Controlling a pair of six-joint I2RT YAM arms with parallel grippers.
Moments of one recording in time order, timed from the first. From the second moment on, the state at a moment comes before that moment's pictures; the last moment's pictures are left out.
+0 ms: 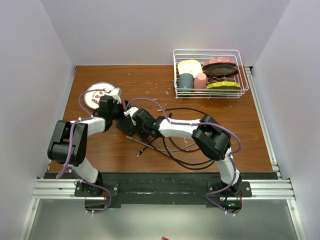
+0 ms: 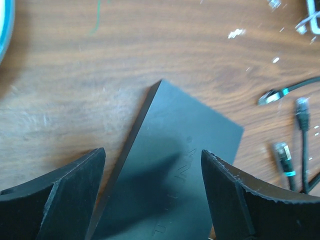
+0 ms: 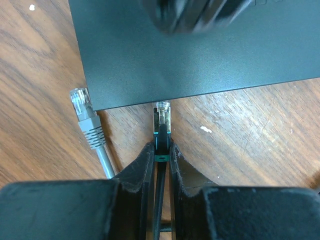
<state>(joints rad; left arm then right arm) -0.15 1.64 0.73 0.30 0.23 -0.32 1.00 2.09 1.44 -0.23 0.10 0.16</state>
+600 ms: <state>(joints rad) -0.15 1.69 0.72 0.32 0.25 -0.32 1.00 2.09 1.43 -0.21 0.11 0.14</state>
